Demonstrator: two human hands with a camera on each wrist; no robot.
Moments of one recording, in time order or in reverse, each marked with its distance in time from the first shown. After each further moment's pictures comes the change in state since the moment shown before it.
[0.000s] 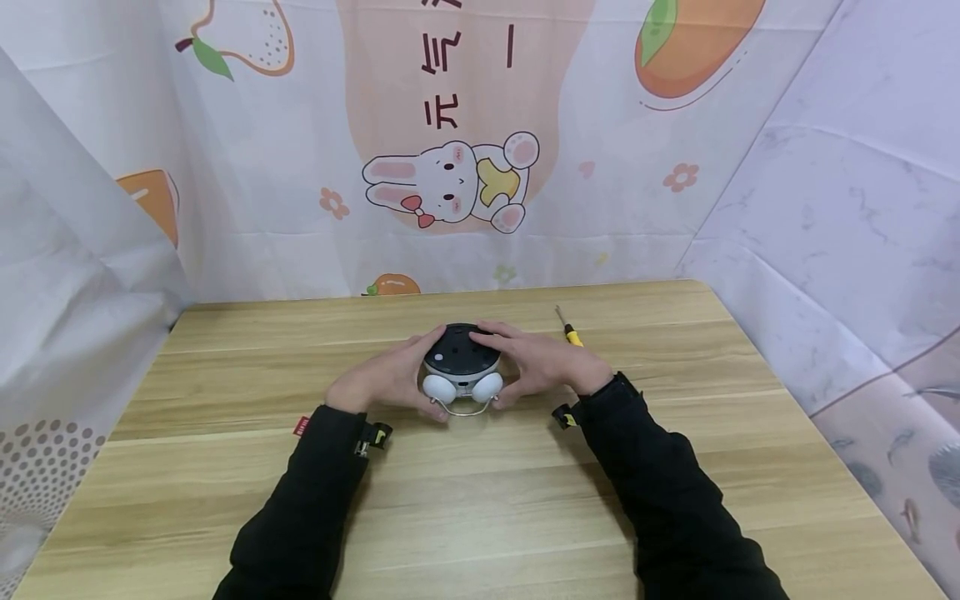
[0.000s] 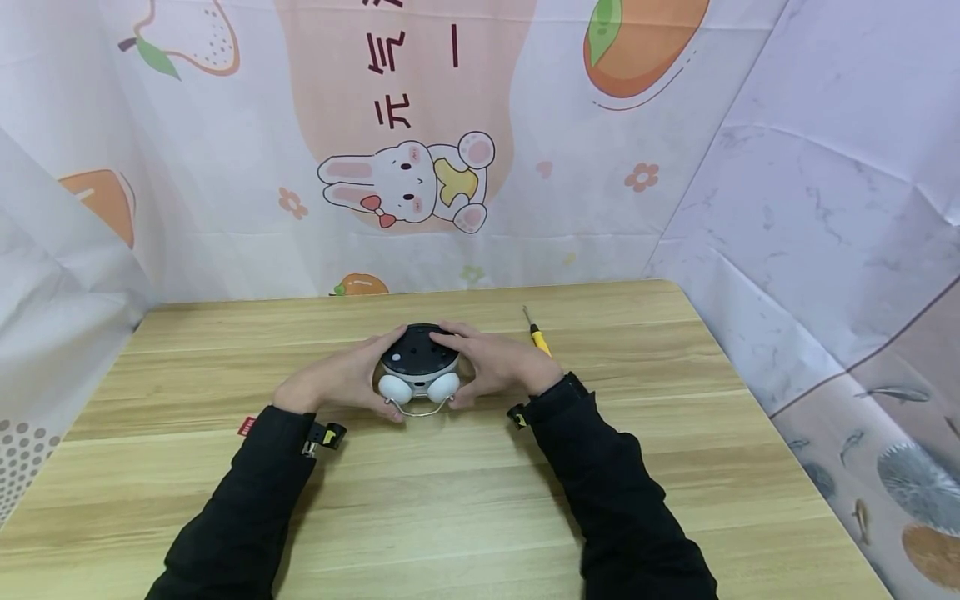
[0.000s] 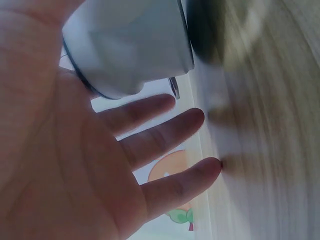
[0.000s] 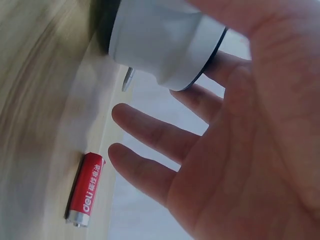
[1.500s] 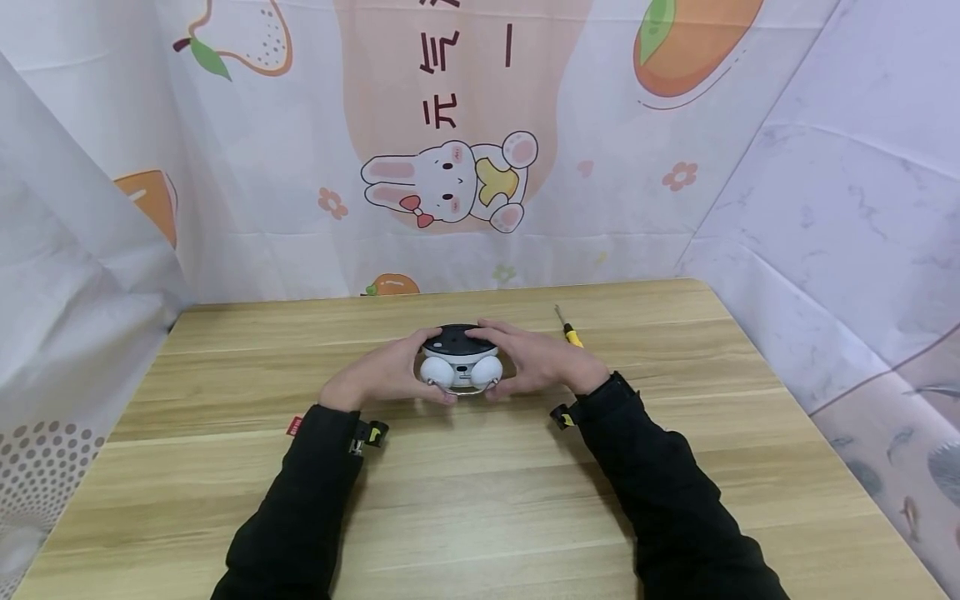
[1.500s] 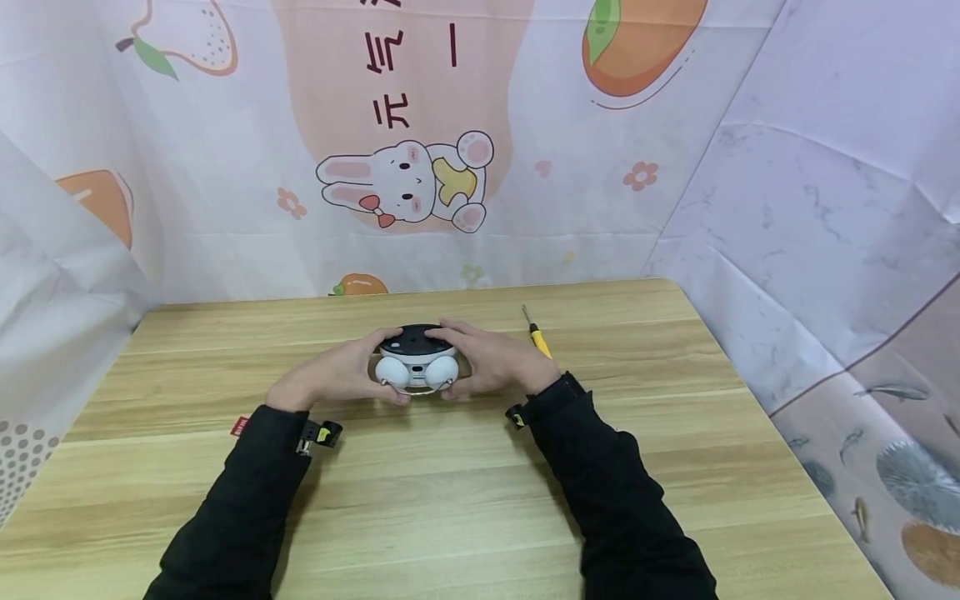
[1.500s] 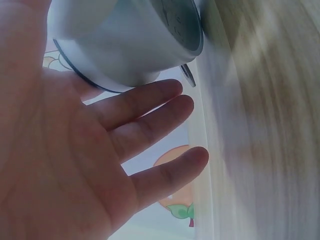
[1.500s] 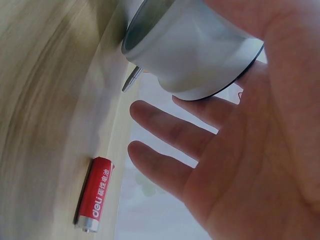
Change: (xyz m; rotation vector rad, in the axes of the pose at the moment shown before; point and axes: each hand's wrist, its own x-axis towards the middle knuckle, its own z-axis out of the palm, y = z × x) left_hand 0.002 -0.002 -0.003 -0.114 0.035 -0.032; right_hand 0.003 0.000 0.004 -0.008 0.080 0.004
